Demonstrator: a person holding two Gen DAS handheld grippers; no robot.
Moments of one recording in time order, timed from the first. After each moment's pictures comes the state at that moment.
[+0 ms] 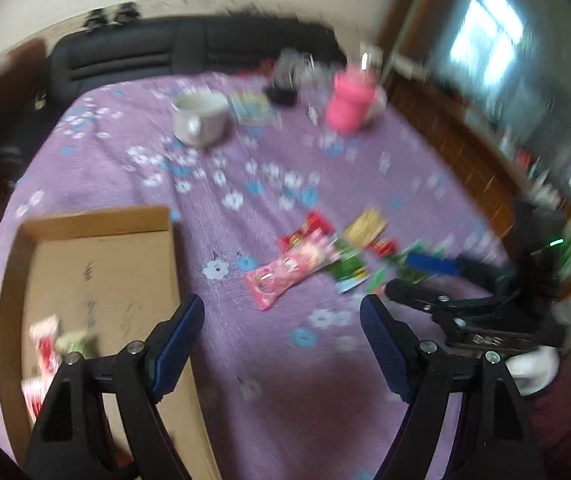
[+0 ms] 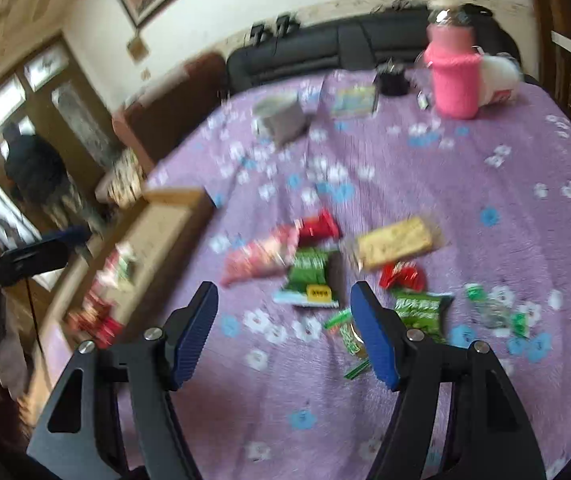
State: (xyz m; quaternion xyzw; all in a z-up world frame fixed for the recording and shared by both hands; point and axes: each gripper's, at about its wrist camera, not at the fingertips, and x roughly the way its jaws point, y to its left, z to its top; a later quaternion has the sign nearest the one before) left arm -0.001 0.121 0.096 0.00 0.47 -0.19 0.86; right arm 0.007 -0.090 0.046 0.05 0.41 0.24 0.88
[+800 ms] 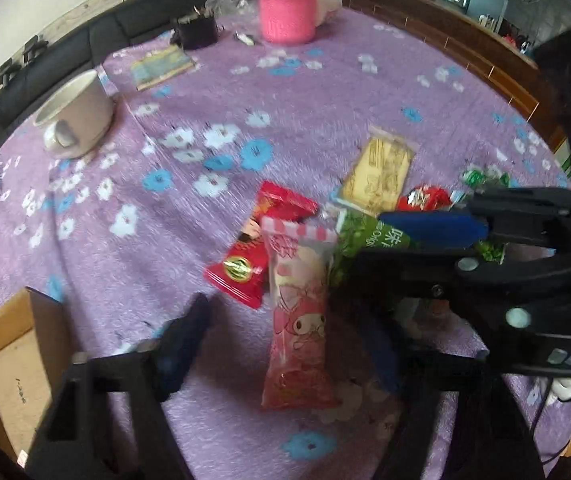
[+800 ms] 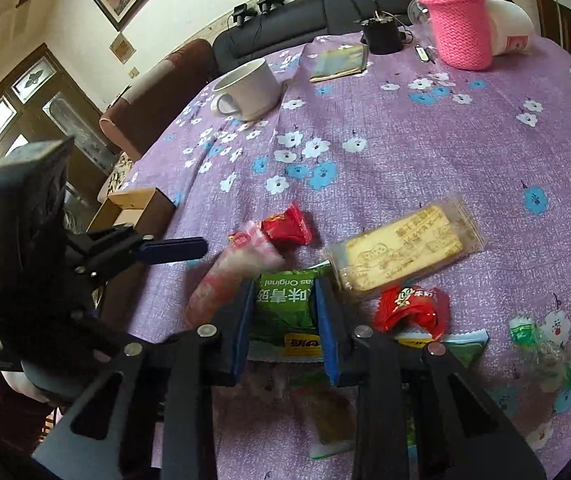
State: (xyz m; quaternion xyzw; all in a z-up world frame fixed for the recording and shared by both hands) left arm 0.062 0.027 0.013 0.16 0.50 -0.24 0.82; right arm 0.061 -0.099 0.009 0.13 0.44 0.25 0.85
